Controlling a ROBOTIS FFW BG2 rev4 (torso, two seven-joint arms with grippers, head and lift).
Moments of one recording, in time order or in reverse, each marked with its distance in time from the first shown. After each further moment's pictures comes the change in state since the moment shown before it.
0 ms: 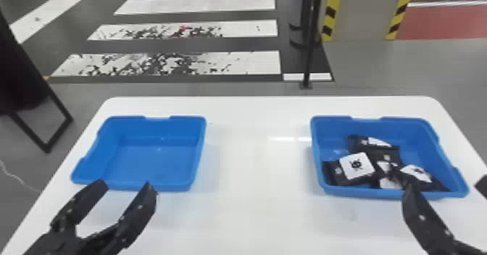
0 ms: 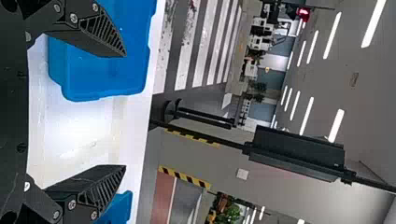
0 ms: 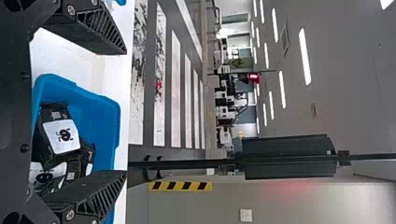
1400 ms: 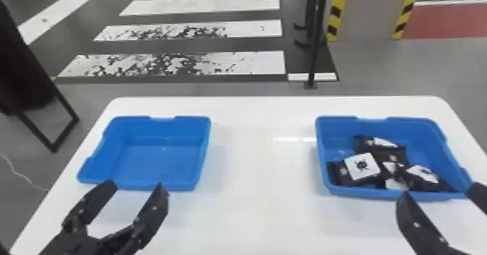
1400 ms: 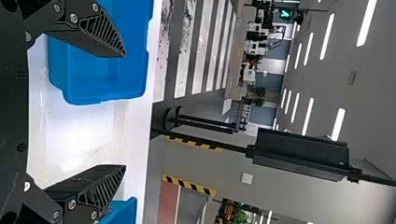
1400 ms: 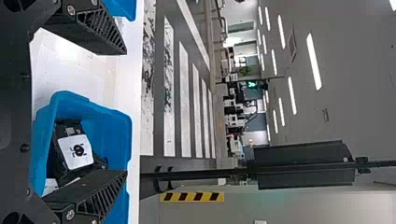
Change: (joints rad) left arm 0.023 0.000 -0.065 -0.012 -0.091 -0.033 0.052; right arm 0.003 -0.021 0.021 -0.006 -0.029 0.051 0.006
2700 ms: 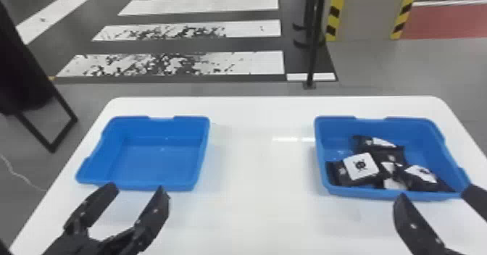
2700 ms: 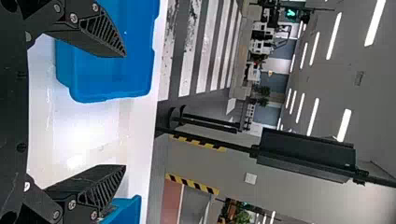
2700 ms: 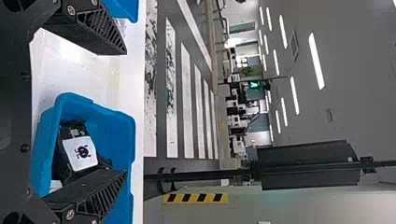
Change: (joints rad) left arm 0.000 0.000 -0.004 0.000 0.004 0.020 0.000; right arm -0.002 -0.002 0.000 0.005 -0.010 0.008 0.002
